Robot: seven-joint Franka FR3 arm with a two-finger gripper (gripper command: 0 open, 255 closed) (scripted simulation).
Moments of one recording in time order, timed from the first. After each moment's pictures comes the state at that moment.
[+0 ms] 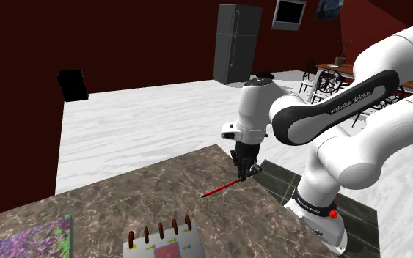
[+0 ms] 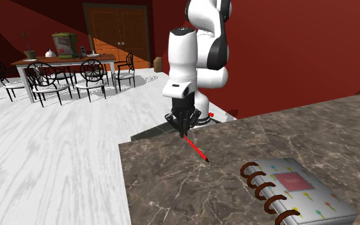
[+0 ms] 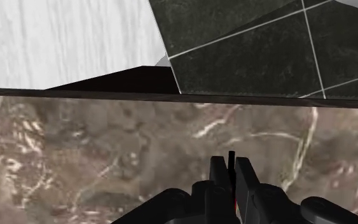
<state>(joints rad) 0.54 -0.83 -0.01 -3.03 -0.01 2.16 -0.67</state>
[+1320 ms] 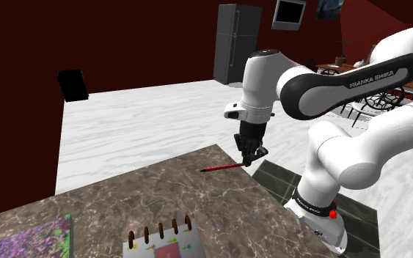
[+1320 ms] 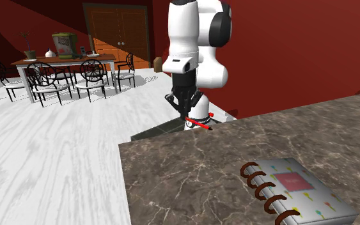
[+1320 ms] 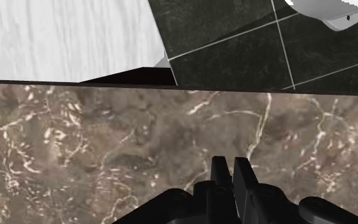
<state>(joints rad) 0.54 -0.93 -0.01 -2.89 0.00 1.90 -0.67</state>
